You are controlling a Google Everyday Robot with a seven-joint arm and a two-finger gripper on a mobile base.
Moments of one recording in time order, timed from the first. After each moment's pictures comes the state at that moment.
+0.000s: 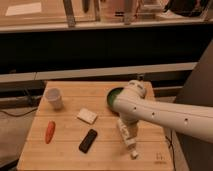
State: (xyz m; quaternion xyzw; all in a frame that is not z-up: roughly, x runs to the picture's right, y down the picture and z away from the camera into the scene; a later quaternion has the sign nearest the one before) arm 0.108 0.183 0.706 -0.29 0.00 -0.16 0.94
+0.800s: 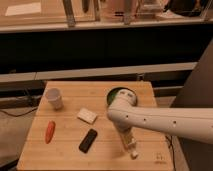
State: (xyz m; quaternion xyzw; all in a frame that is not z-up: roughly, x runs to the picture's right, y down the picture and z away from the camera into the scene) arm 0.081 0.221 0.721 -0.30 -0.03 -0.22 0.93
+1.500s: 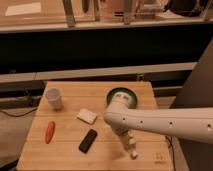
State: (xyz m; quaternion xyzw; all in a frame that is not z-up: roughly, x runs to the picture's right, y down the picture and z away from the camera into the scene) arm 0.065 0.230 0.722 -0.30 -0.04 -0.24 0.92
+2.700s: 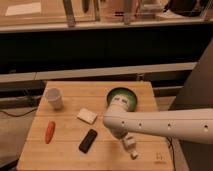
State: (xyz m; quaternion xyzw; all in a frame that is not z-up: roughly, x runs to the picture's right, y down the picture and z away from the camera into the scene) arm 0.062 0.246 0.731 -0.30 -0.05 -0.25 0.92
